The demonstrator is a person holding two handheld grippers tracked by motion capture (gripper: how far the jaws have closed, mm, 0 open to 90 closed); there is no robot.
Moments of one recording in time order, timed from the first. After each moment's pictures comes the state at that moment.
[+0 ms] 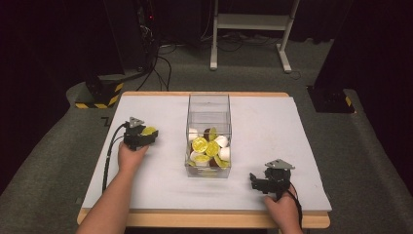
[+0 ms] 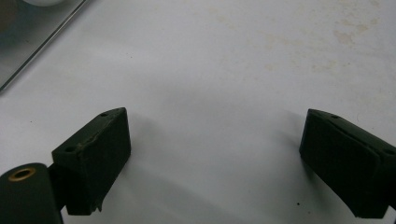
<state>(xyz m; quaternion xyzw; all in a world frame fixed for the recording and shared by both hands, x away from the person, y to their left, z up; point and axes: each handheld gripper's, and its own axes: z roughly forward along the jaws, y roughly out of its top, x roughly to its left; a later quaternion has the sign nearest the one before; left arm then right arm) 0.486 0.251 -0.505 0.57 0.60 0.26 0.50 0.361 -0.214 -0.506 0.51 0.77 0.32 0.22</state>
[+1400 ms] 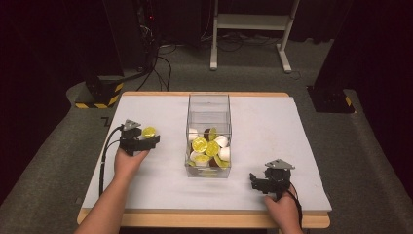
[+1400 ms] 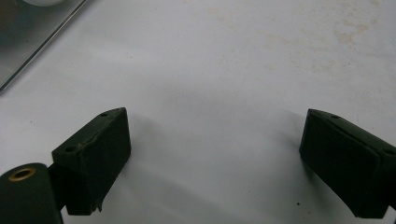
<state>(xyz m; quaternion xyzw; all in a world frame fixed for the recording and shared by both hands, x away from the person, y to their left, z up) 0.443 0.243 -0.469 0.57 0.60 0.21 0.52 0.361 -0.214 -0.506 0.51 0.77 0.32 0.22</state>
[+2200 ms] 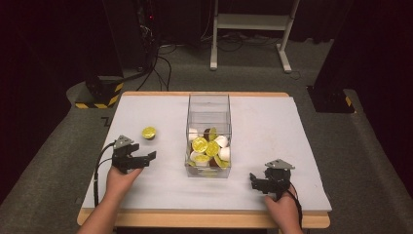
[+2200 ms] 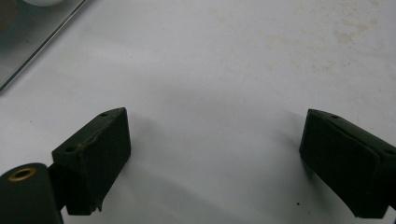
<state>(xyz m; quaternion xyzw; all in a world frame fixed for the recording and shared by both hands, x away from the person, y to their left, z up) 0.384 0.252 -0.475 0.58 0.59 0.18 0.53 0.361 -0.214 -0.506 0.51 0.77 0.32 0.22</state>
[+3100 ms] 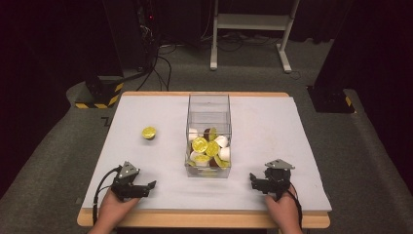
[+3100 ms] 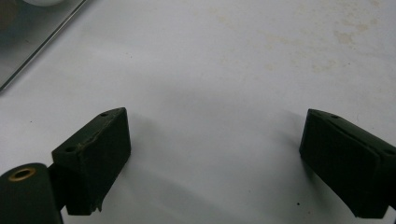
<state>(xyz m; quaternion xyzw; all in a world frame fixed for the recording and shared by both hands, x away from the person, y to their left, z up) 0.319 0.243 -0.516 0.67 0.55 0.19 0.47 0.361 -0.214 -0.506 0.51 0.77 0.32 0.22</state>
